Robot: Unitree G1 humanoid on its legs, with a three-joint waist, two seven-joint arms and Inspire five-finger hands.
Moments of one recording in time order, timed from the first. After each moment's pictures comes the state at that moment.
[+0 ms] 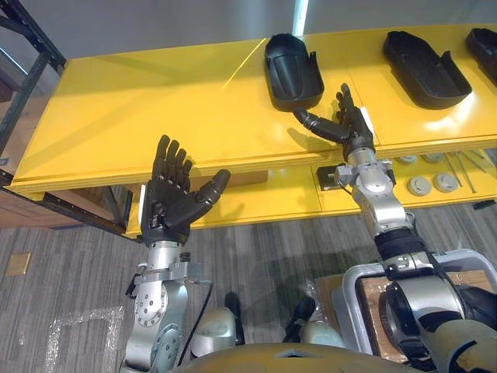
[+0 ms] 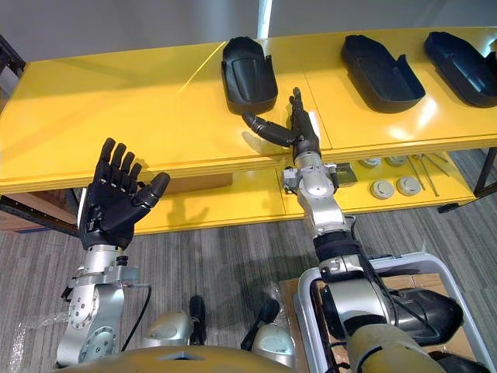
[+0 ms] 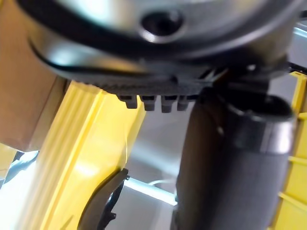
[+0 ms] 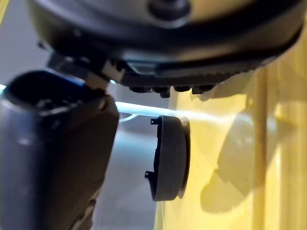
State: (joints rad) left arm 0.33 0.16 -0.19 -0.38 -0.47 -0.31 0.18; right arm -0.65 -0.36 0.09 0.55 0.20 -0.08 -0.12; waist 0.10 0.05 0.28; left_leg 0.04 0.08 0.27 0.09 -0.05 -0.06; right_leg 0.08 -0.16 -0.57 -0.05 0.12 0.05
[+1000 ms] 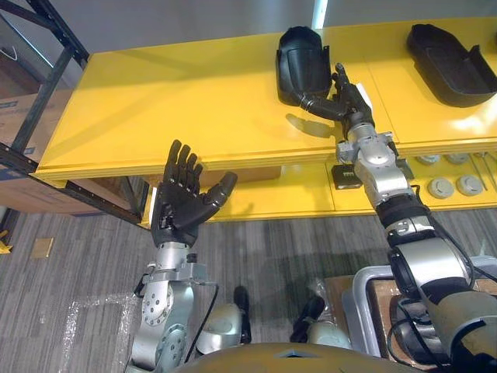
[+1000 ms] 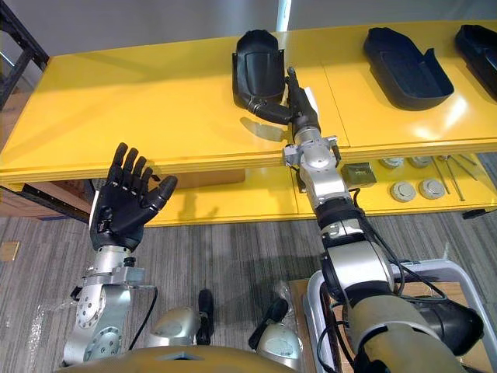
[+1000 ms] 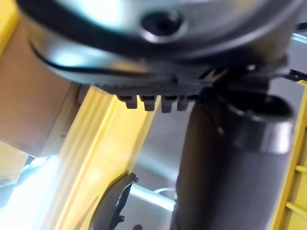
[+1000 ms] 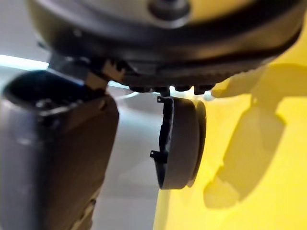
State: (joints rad) left arm 0.32 0.15 -0.23 -0.36 -0.50 -0.30 0.17; right arm -0.87 -0.41 0.17 0.78 0.22 -0.12 -0.05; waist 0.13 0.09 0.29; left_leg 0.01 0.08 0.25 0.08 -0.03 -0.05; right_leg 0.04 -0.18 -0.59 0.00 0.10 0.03
